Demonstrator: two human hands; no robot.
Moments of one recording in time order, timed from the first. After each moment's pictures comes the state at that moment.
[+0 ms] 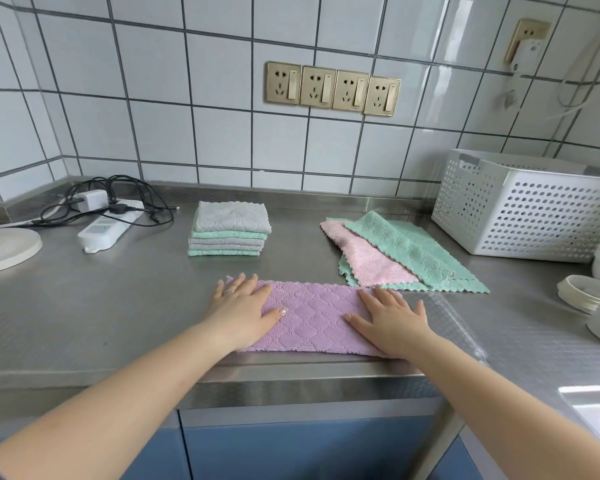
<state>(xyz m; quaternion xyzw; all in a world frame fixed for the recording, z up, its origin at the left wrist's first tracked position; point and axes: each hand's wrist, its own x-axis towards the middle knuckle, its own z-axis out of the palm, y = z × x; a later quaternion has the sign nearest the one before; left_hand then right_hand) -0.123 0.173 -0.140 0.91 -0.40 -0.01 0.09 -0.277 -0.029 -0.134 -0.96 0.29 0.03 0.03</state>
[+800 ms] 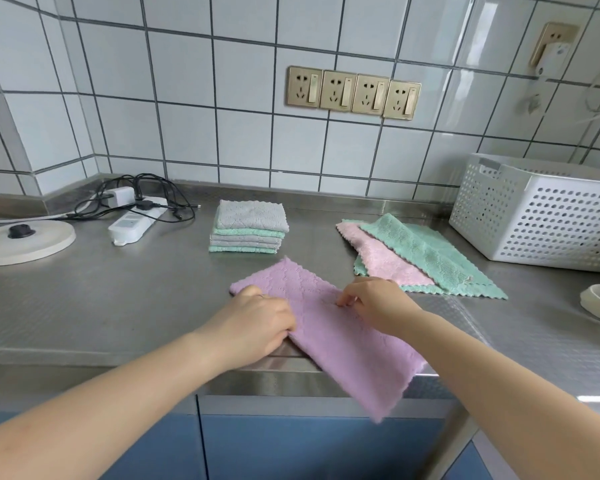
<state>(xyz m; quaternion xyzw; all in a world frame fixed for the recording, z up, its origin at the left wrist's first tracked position) -0.143 0.212 -0.134 0.76 -0.62 0.16 0.06 -0.244 -0.014 -0.112 -0.99 0.10 -0.04 0.06</state>
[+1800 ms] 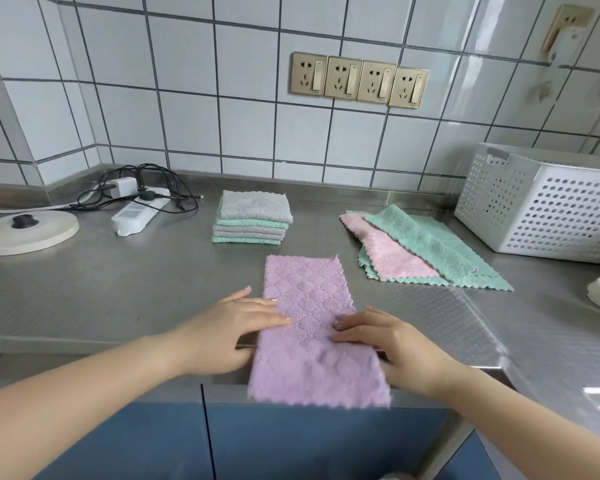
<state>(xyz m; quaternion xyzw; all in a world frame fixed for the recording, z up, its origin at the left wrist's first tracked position) -0.132 0.256 -0.146 0.75 -0.63 0.01 0.18 -0.311 0.006 -0.144 -0.97 -0.12 -0.14 0.15</state>
